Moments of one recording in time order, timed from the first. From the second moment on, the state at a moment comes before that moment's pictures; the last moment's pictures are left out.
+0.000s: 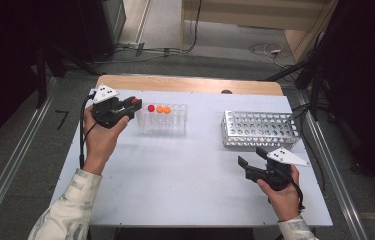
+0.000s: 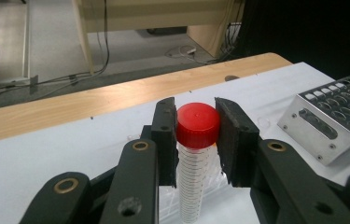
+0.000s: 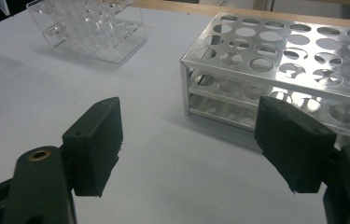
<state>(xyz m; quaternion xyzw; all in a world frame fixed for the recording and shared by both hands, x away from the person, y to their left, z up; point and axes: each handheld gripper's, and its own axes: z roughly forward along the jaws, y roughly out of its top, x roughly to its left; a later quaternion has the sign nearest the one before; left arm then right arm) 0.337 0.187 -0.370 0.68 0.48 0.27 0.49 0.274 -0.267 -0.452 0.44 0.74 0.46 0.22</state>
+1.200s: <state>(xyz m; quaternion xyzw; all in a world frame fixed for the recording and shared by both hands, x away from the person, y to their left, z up) 0.375 0.172 -0.371 0.67 0.49 0.29 0.47 0.270 -0.273 -0.449 0.44 0.73 0.47 0.23</state>
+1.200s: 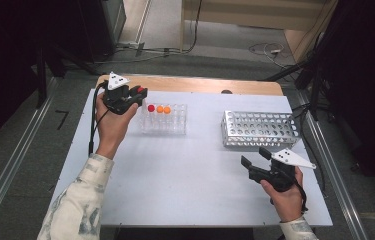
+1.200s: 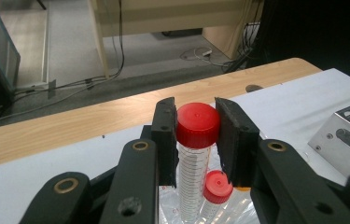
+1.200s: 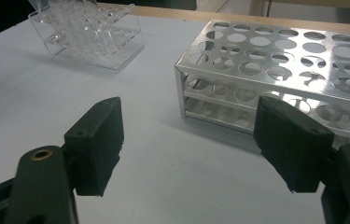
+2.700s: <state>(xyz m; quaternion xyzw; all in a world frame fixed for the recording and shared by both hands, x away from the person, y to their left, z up) 0.377 0.169 -0.404 0.68 0.50 0.28 0.46 0.270 -0.271 -0.451 0.44 0.74 0.46 0.23</state>
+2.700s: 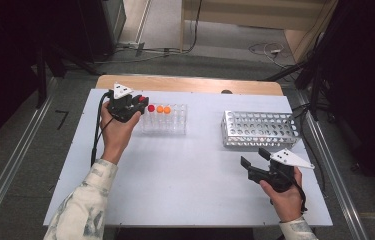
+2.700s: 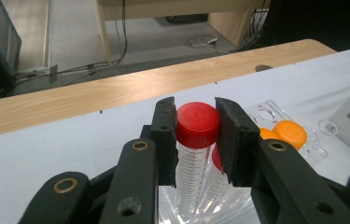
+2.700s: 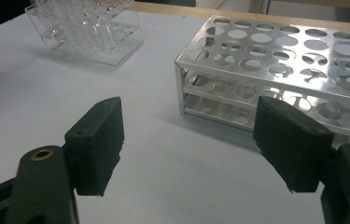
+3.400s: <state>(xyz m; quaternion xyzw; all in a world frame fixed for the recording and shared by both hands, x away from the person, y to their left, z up) 0.373 0.172 -0.402 0.67 0.51 0.27 0.47 0.270 -0.271 -0.451 0.44 0.74 0.46 0.23</state>
